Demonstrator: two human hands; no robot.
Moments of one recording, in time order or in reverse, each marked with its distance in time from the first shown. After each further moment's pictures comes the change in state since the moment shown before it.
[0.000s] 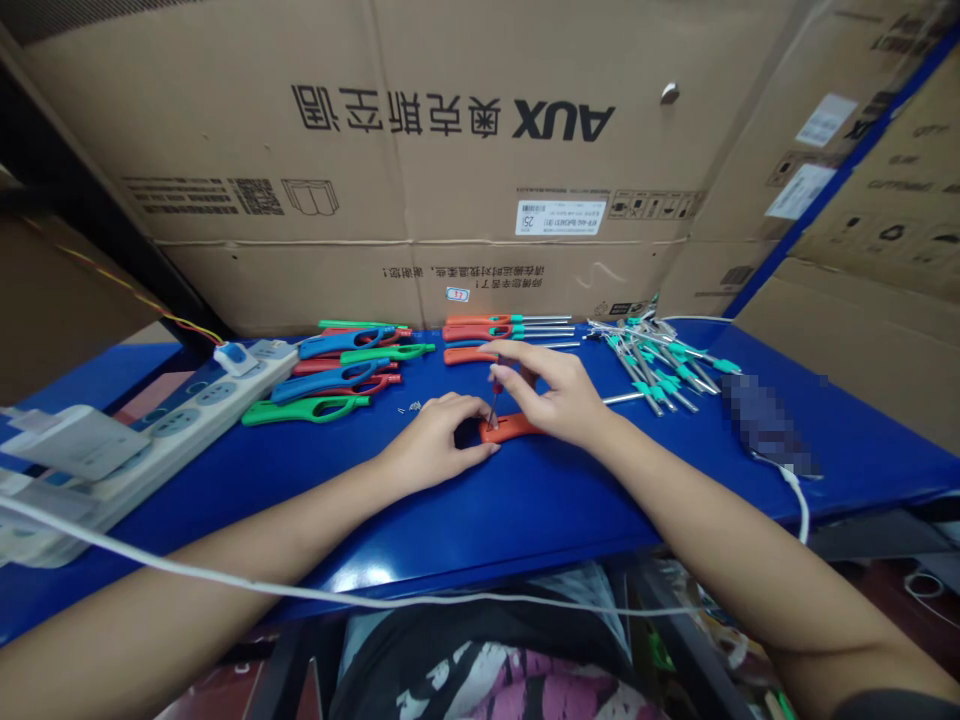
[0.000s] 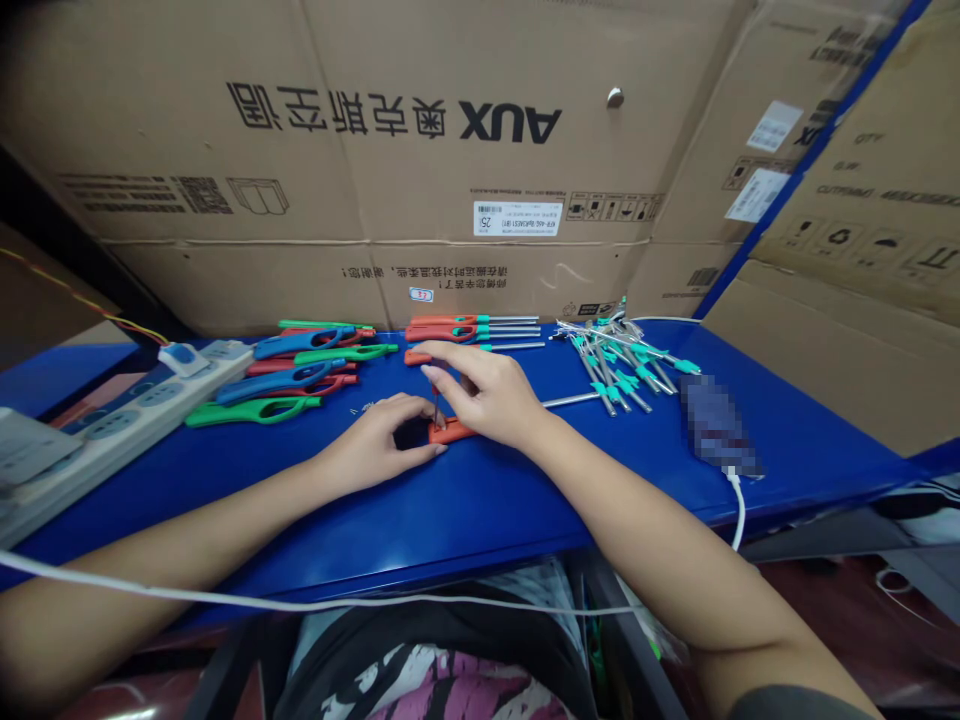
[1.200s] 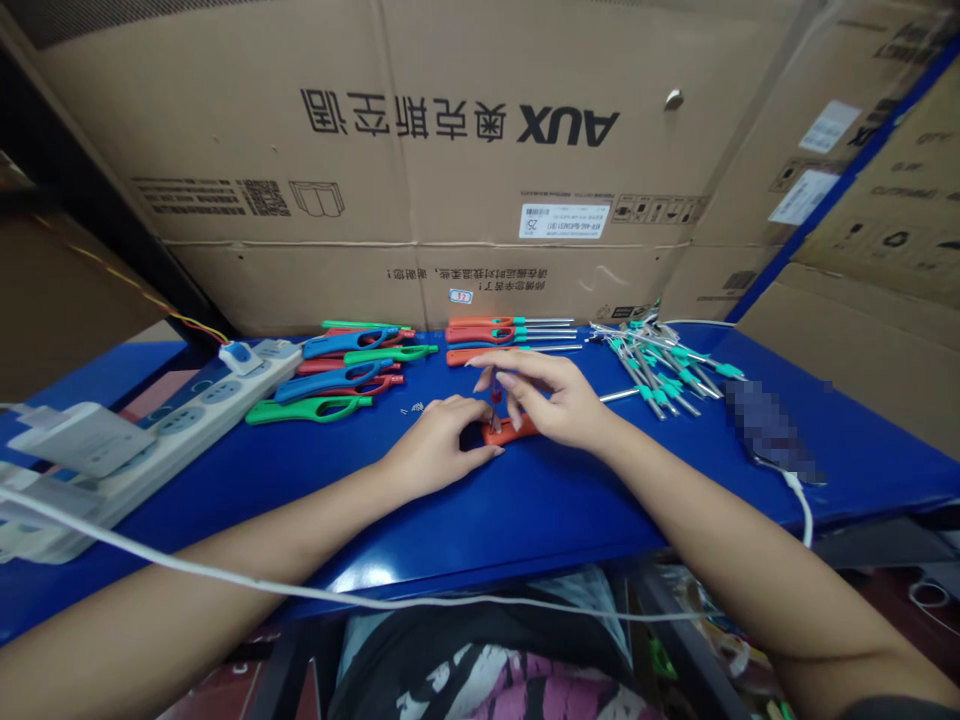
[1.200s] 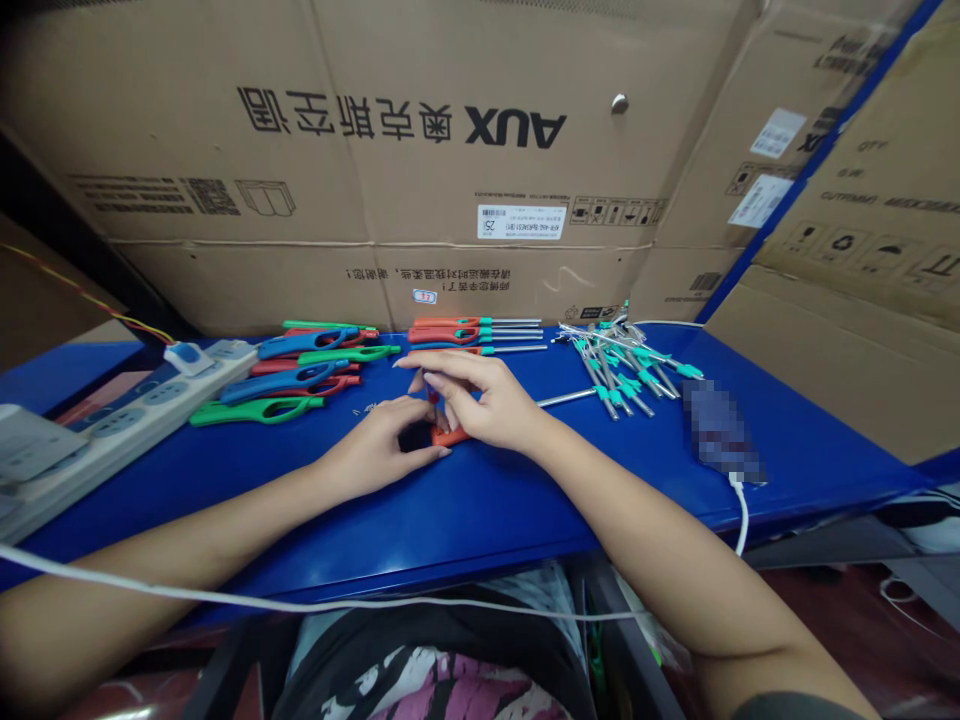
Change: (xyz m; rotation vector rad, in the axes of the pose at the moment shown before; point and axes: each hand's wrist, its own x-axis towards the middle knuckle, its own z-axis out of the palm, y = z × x) left_hand 0.000 0.003 0.002 0.052 -0.001 -0.018; right_hand 0.001 -0.007 -0.001 0.221 -0.117 -0.007
